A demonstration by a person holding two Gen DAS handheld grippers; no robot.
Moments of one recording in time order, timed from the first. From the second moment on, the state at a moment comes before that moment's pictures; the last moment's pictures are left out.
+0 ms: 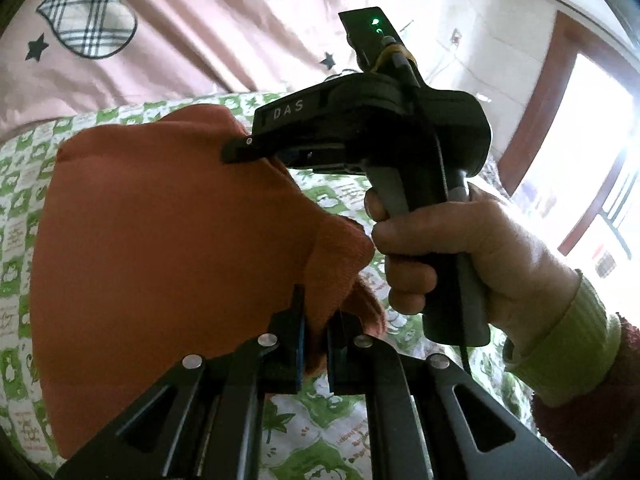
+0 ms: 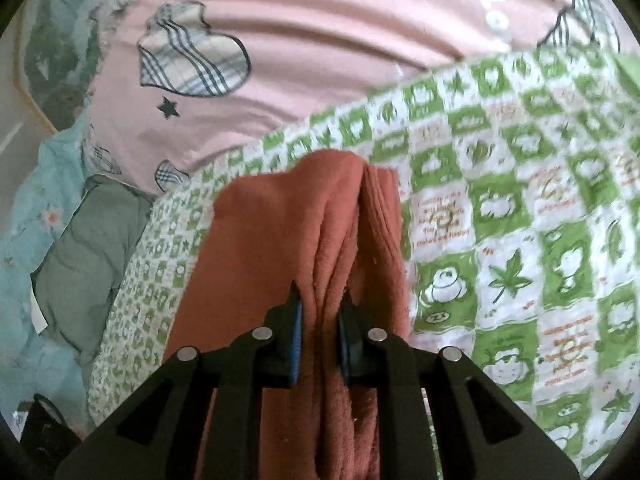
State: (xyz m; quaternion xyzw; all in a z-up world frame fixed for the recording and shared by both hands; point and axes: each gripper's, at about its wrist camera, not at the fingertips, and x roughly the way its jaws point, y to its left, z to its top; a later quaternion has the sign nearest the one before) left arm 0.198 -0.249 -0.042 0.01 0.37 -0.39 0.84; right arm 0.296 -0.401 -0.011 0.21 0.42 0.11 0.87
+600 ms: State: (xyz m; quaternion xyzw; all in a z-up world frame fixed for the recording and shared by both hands) left arm 0.197 -0.149 -0.032 -0.05 0.40 -0.33 0.85; right arm 0.256 -0.410 -0.008 0.22 0.42 0.05 0.88
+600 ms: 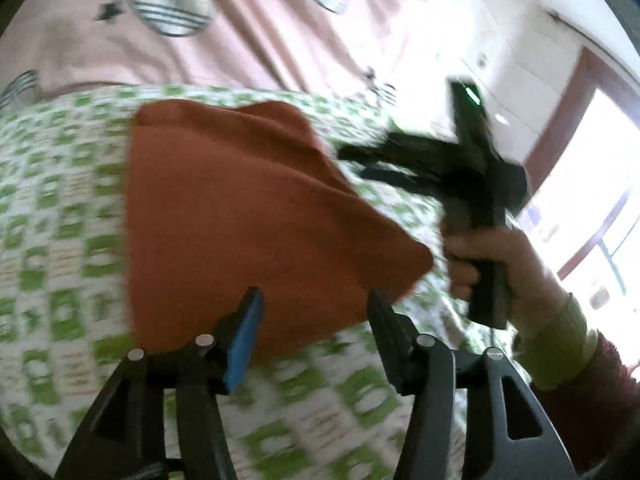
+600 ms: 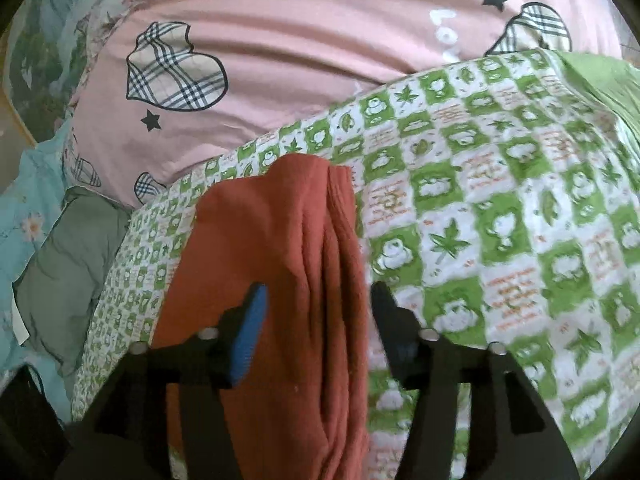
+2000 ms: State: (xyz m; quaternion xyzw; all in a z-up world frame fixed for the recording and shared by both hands) left arm 0.155 0.080 -0.068 -0.21 0.48 -0.20 0.83; right arm 0.231 -0.189 -0.079 0.29 0.51 0.28 0.76
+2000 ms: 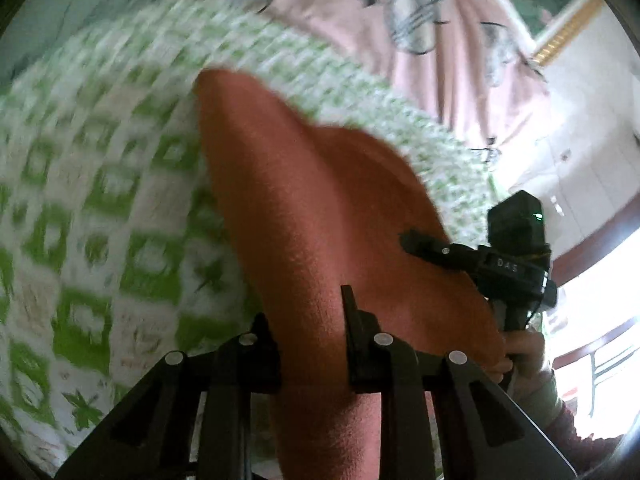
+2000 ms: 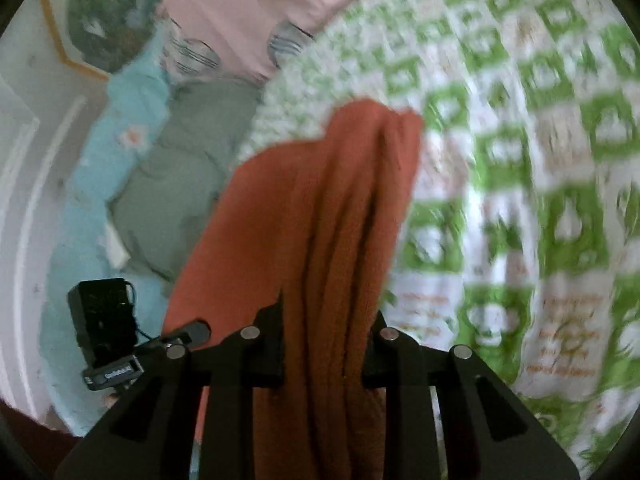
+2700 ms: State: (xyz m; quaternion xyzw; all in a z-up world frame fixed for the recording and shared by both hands) left arm 0.327 0.133 -0.082 -0.28 0.46 -0.15 0.83; right arm 0.207 -0.220 -0.037 0.25 0.48 0.22 0.81
